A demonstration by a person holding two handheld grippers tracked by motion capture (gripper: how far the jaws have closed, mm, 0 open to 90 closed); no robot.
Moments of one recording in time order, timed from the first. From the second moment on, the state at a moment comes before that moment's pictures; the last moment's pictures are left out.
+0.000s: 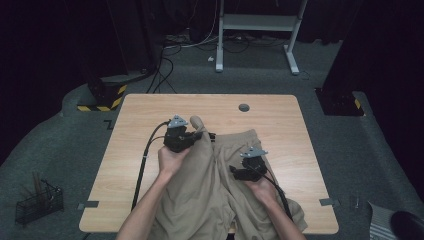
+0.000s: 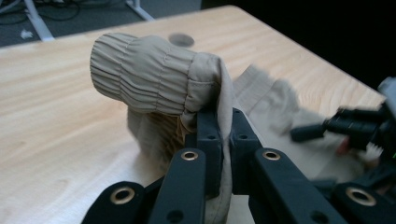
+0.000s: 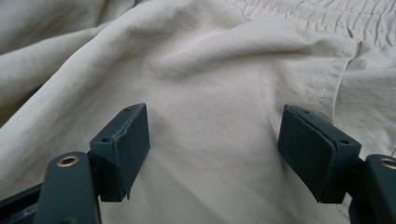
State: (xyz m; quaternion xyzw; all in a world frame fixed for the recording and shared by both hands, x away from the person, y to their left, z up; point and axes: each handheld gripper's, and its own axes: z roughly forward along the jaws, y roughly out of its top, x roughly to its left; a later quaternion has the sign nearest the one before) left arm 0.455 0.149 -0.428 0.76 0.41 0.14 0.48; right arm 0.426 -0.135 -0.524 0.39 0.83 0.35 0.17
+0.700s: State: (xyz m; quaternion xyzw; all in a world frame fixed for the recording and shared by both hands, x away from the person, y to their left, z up) left arm 0.459 0.113 -0.436 0.78 0.39 0.12 0.48; right arm 0.422 -0.185 -0.515 0.43 0.82 0.33 0.16
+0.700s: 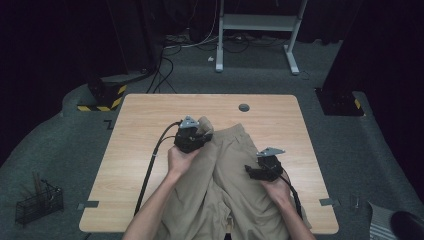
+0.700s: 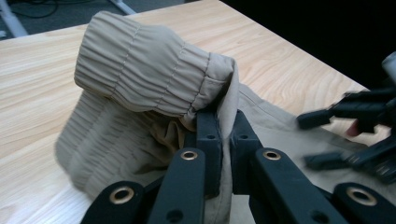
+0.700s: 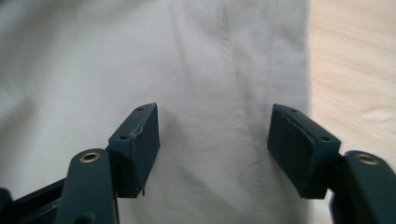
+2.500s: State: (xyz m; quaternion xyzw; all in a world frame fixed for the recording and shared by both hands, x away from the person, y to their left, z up) left arm 0.420 0.098 -0.501 0.82 0.39 0.09 0.41; right arm 0.403 -0.181 -0.514 0.41 0.82 0.36 0.18
